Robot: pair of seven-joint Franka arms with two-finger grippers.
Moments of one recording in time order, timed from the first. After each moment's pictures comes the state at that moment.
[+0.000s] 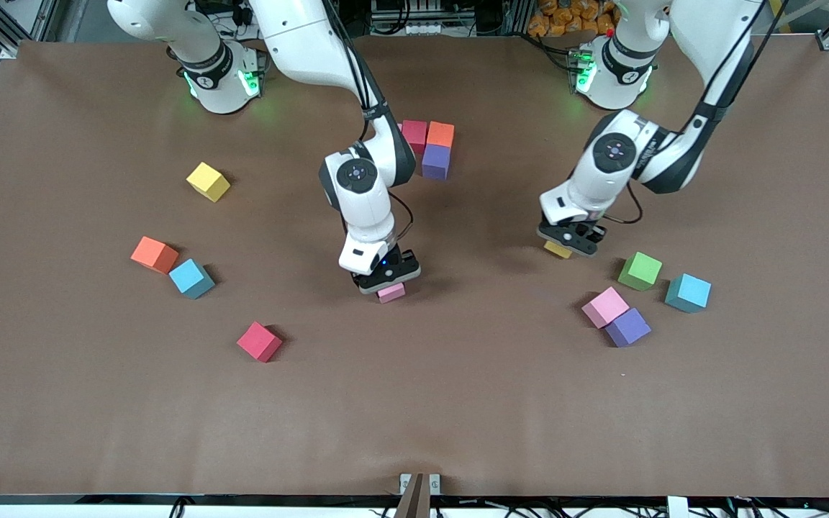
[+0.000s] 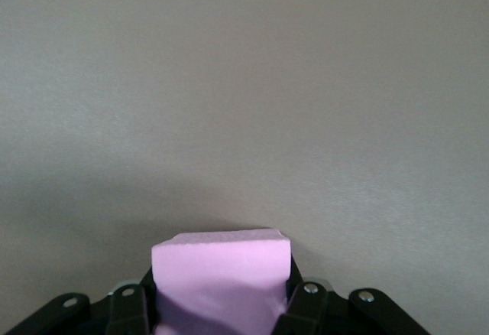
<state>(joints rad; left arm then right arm) 0.00 0.27 -0.43 -2.41 0.33 2.66 -0.23 1.18 0.81 -0.55 -1.69 0.51 2.62 0.03</state>
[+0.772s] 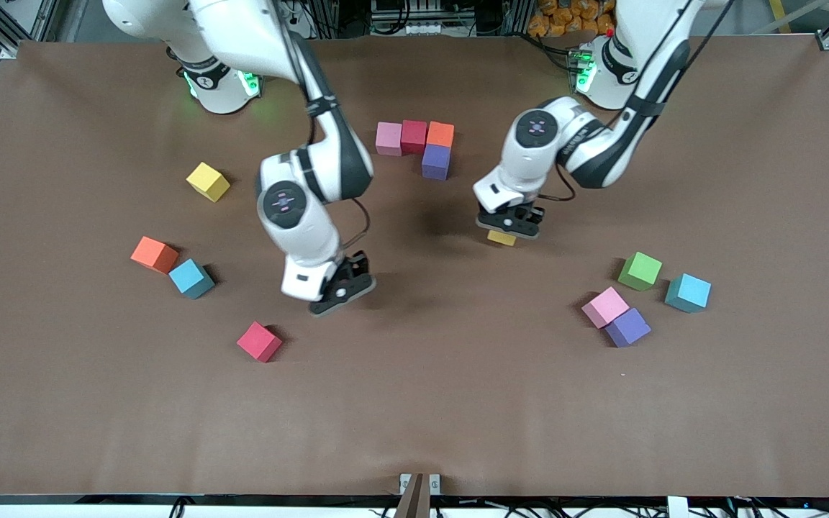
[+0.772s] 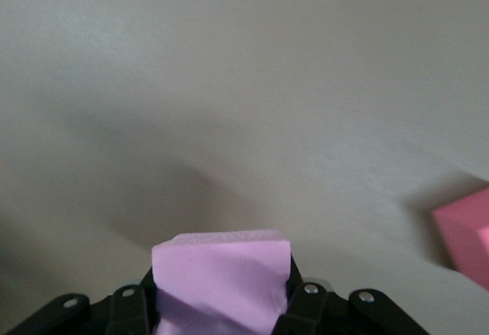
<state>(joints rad) -0.27 0.34 -0.44 -2.24 0.32 2.55 -0.67 1.00 0.62 -0.59 -1.67 0.51 2.24 -0.31</state>
